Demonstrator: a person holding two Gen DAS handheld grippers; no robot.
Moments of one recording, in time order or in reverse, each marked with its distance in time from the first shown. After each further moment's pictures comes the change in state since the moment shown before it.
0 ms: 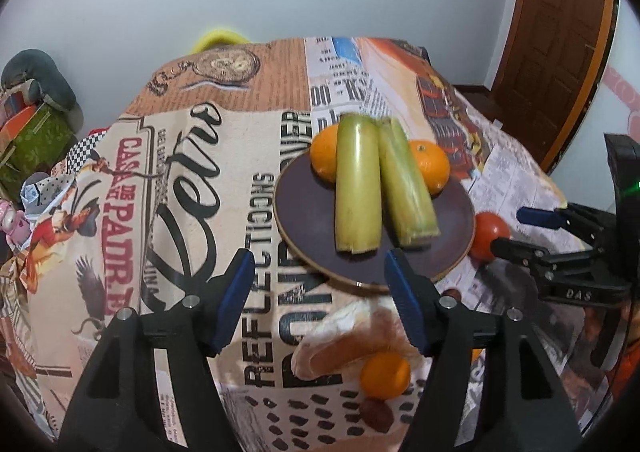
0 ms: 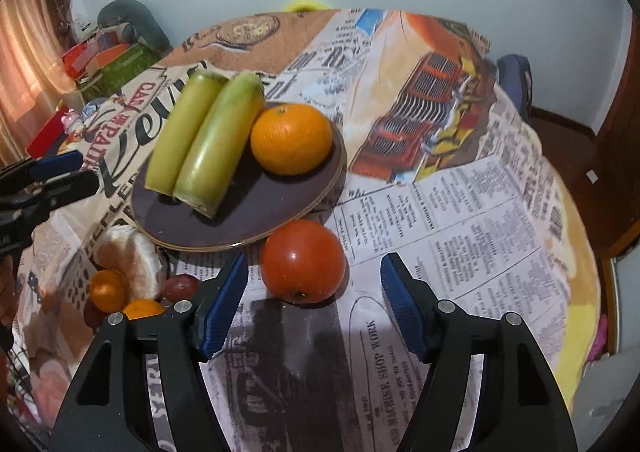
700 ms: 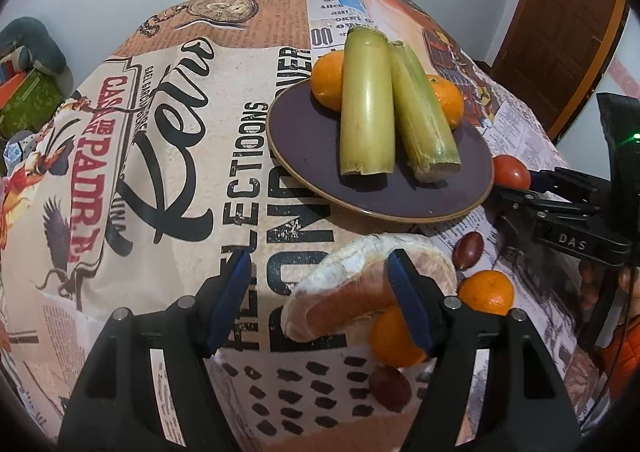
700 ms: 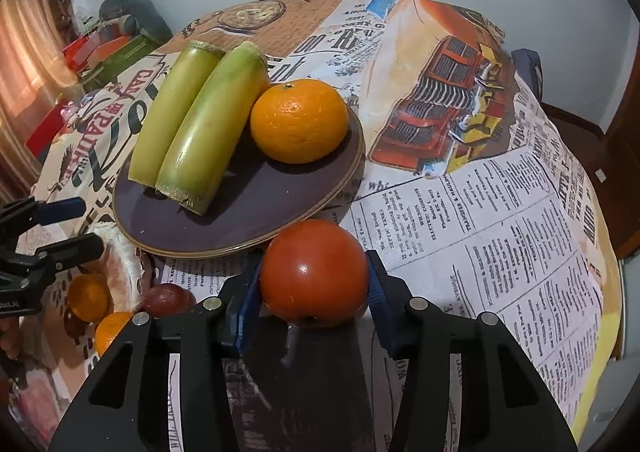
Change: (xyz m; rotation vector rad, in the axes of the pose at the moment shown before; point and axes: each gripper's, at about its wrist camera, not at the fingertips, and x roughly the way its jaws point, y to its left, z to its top) left arm 0.024 0.005 -0.036 -0.037 0.120 -0.041; right arm 0.025 0.006 -0.004 -0.008 0.021 0.015
